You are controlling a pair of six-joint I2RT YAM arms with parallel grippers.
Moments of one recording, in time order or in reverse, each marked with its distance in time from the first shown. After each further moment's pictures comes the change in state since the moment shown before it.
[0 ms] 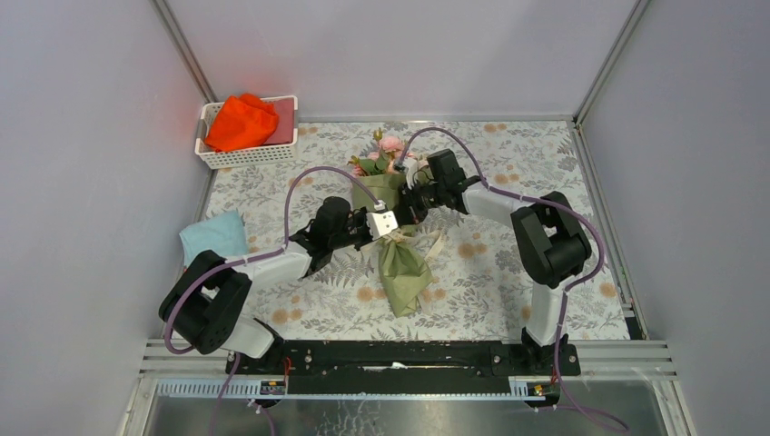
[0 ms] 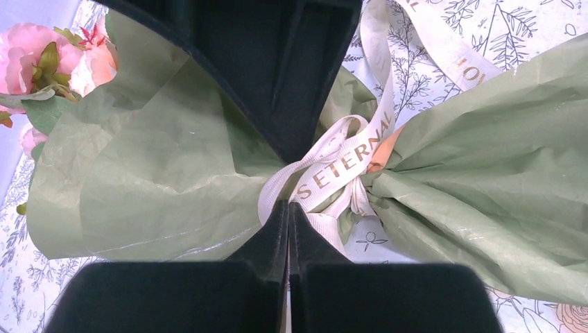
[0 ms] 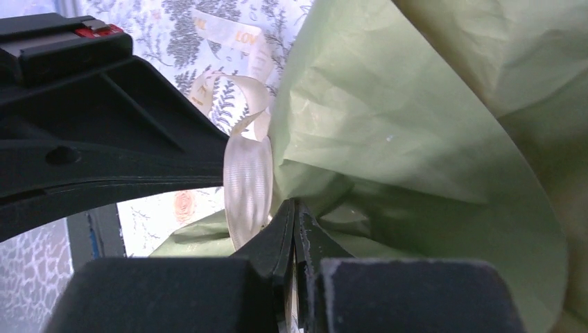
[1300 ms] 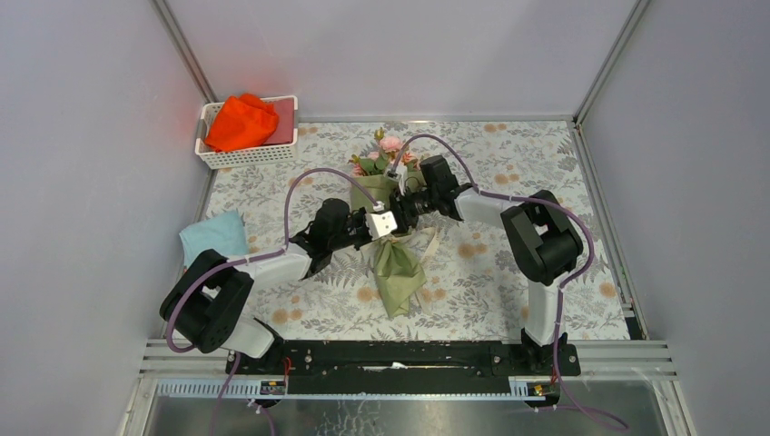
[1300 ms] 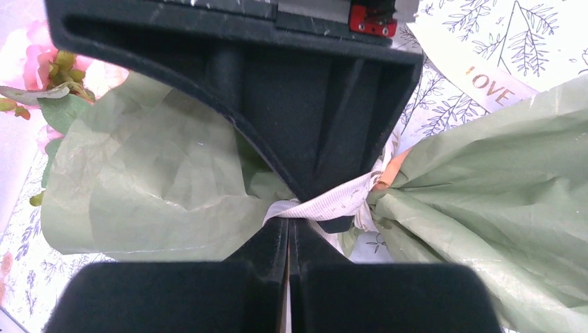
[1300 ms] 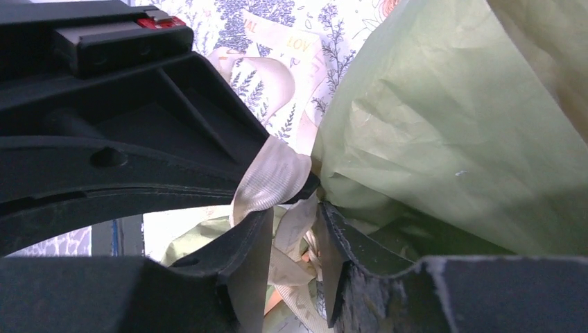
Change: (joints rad) left arm 0.007 0.007 -0.022 0.051 -0.021 0.011; right arm 0.037 0.051 -0.028 0.154 -0.146 0.039
